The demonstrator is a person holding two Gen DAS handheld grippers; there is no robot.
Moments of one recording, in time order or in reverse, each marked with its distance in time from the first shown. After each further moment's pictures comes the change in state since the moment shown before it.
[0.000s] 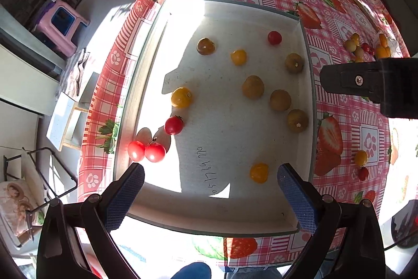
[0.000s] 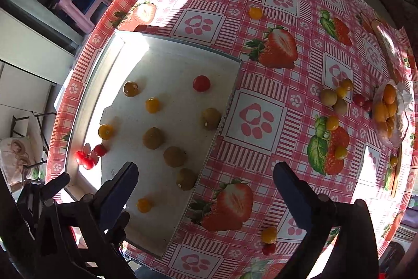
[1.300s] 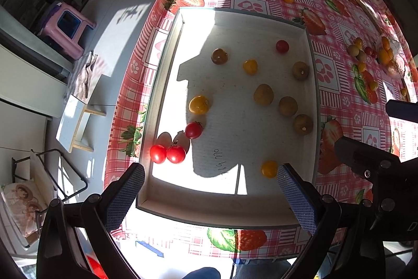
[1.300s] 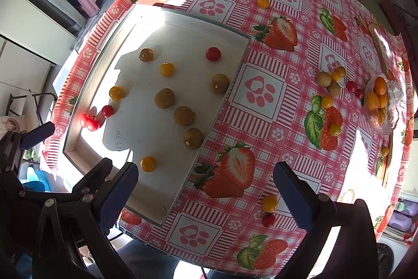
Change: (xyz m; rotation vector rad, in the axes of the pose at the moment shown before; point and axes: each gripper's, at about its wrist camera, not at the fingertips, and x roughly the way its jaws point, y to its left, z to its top) left arm -0.011 0.021 0.012 0.007 0.001 0.045; right arm -0.013 0.017 -0.036 -0.066 0.027 -0.044
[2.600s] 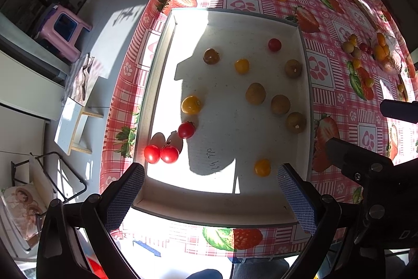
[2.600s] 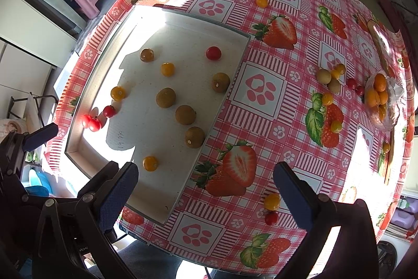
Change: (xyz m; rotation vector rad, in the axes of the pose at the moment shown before) left arm -0.001 -0.005 0.001 0.035 0.002 -0.012; right arm -0.001 0.003 -0.002 0.038 0.000 0.006
